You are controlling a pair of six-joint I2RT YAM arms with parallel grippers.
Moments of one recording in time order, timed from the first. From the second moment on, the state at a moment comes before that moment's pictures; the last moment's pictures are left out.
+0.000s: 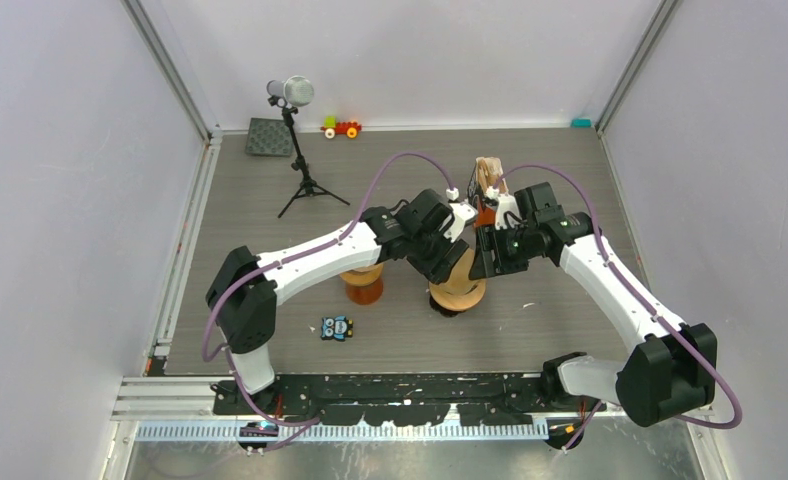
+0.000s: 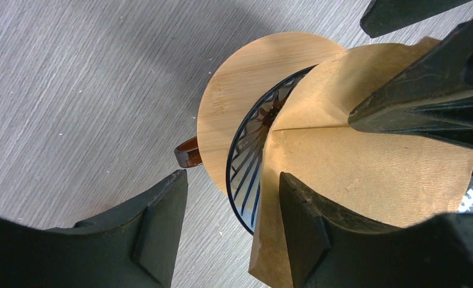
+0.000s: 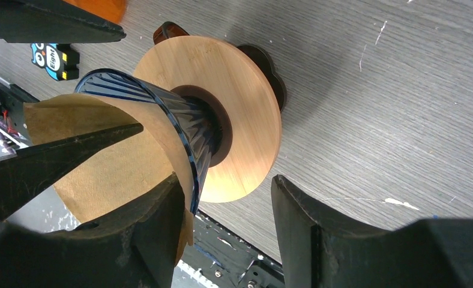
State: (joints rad) left arm -0.96 1.78 1.48 -0.62 0.10 -0.11; right arm 0.29 1.23 0.98 -0.83 -0.43 0.11
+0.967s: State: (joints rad) left arm -0.96 1.73 1.42 -0.56 0.08 -0.20; right arm 0.30 1.25 1.00 -0.79 -0.43 0.08
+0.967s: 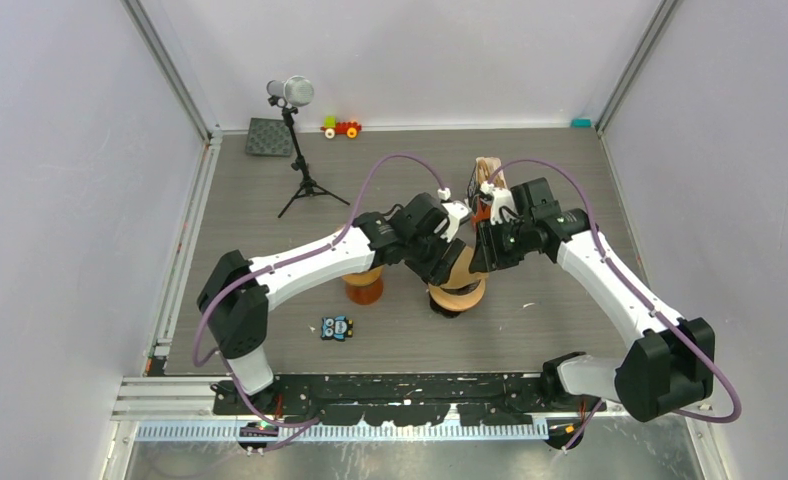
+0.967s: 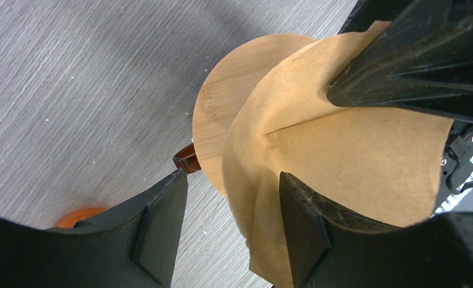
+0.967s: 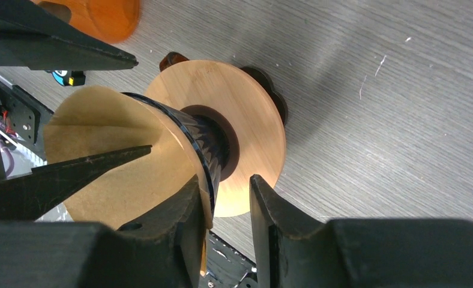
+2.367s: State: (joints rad) left arm -0.98 1.70 1.42 -0.58 0.03 -0.37; right arm 0.30 1.33 1.19 -0.89 -0.43 -0.01
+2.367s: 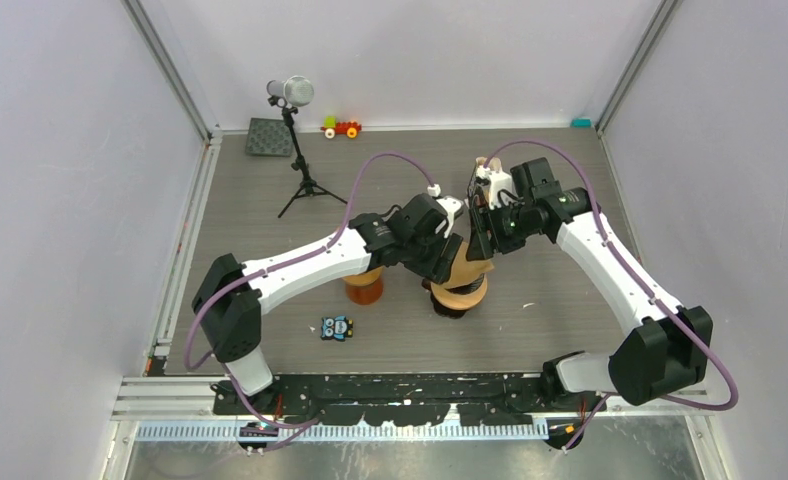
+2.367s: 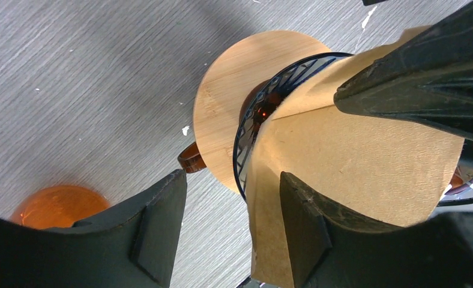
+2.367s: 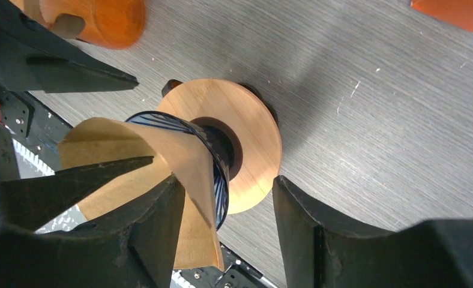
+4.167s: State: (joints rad) left arm -0.98 1.71 1.42 -0.57 -0.02 -0.35; right arm 0.30 1.41 1.13 -0.97 -0.49 -0.03
